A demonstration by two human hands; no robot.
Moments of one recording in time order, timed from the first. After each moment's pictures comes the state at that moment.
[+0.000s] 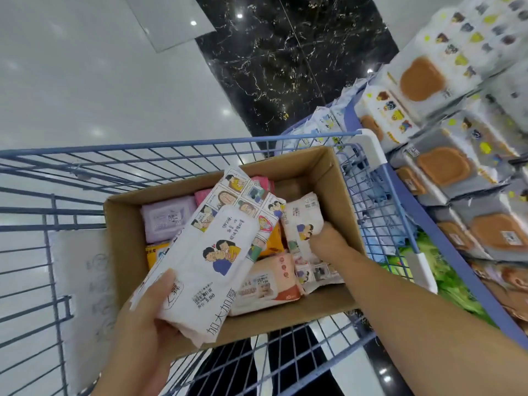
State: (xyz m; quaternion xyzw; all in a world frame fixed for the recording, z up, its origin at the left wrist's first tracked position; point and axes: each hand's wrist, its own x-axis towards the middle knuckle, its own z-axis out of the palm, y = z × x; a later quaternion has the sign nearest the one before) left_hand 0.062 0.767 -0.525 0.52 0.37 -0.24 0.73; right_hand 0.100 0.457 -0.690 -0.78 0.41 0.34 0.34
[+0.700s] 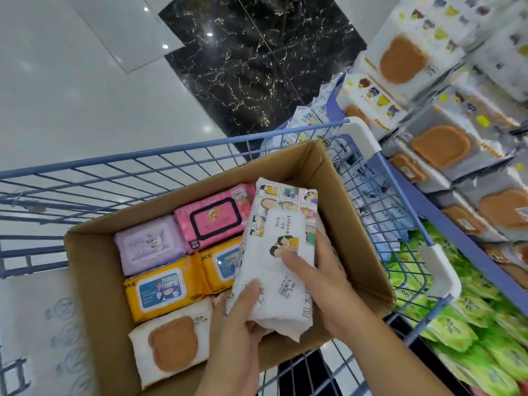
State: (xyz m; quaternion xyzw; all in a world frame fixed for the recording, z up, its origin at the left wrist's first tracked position) left_hand 0.051 0.668 -0.599 0.46 0.41 -0.33 0.71; right_hand 0.052 0.521 -0.594 -0.51 0.37 0.15 0.76
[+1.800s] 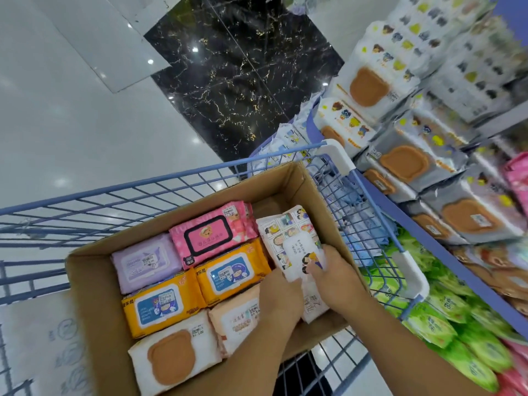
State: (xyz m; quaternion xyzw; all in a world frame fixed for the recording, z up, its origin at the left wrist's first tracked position) left_hand 0.078 0.583 -0.630 0.79 0.11 -0.44 0.41; right_hand 0.047 0.466 -0.614 -0.79 0.42 0.24 0.38
